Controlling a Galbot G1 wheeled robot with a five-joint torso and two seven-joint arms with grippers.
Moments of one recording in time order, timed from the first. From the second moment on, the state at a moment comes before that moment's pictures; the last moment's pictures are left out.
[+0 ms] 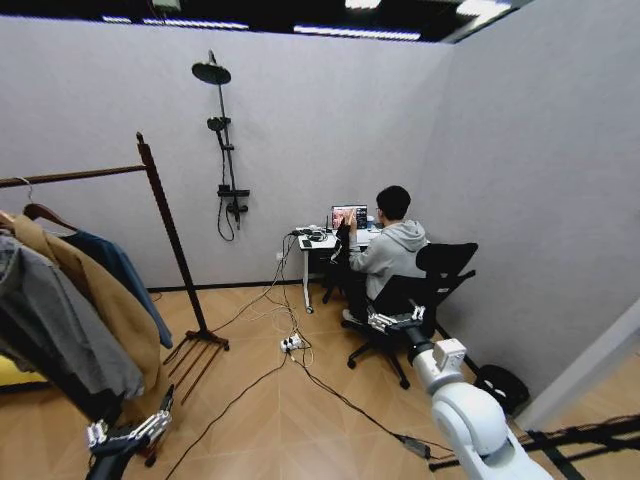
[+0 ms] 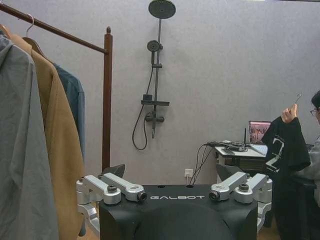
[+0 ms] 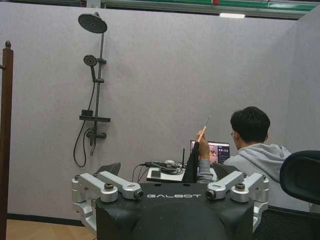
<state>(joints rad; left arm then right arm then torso) 1.83 -1.30 -0.87 -2.29 -0.49 -0.05 0.04 -1.16 1.13 0.52 2.24 0.38 -0.38 0.16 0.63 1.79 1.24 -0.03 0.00</state>
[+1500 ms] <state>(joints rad) 1.83 -1.30 -0.87 -2.29 -0.49 -0.05 0.04 -1.17 1.13 0.53 2.22 0.38 -0.37 0.15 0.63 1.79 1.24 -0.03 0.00</state>
